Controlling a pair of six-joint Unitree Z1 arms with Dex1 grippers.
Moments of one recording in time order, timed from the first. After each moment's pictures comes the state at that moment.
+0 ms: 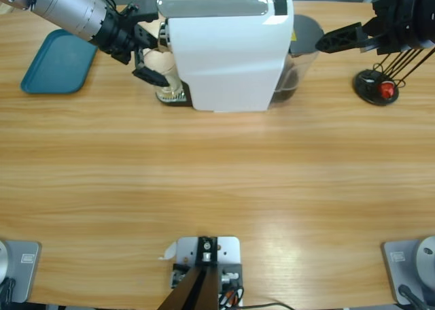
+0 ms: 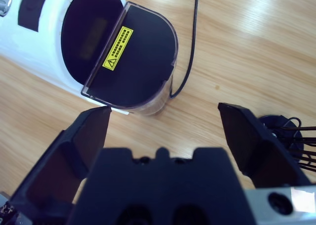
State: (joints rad) arm 0 -0.49 1.97 -1.42 0.55 -0.38 0.83; arm 1 0.47 1.44 -1.04 0.43 0.03 0.07
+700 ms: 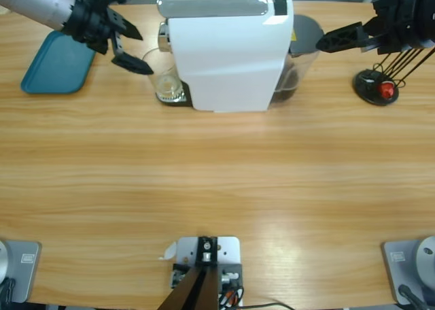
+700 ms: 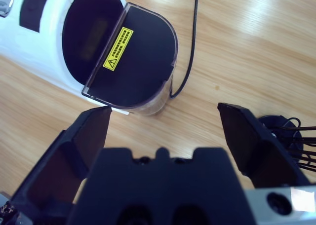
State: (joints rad) arm 0 -0.41 1.86 -1.38 0.56 -0.38 0.73; arm 1 0.47 1.43 -1.04 0.43 0.03 0.07
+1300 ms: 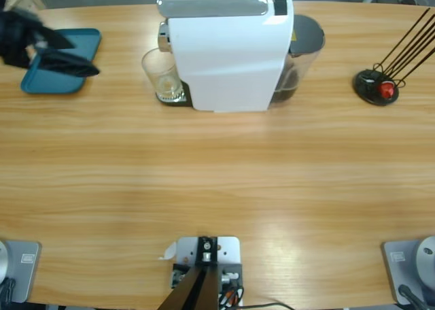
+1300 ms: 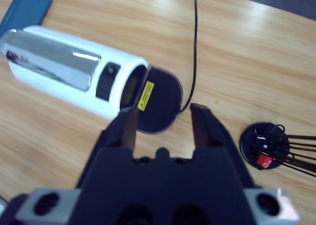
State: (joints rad) arm 0 -0.34 1.45 -1.11 0.60 -0.30 0.29; arm 1 0.47 1.56 -1.57 0.86 0.05 0.15
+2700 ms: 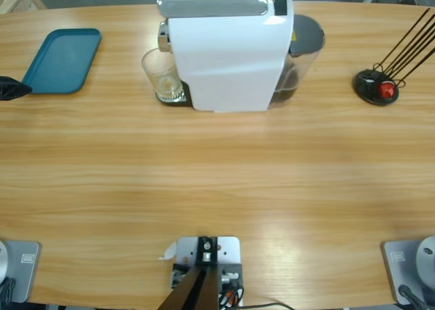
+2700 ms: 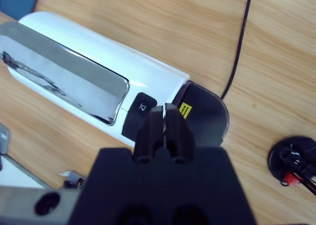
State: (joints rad) arm 0 -0.29 1.19 -1.01 0.73 -0.17 0.14; arm 1 0.49 1.95 -2.10 1.25 0.18 0.10
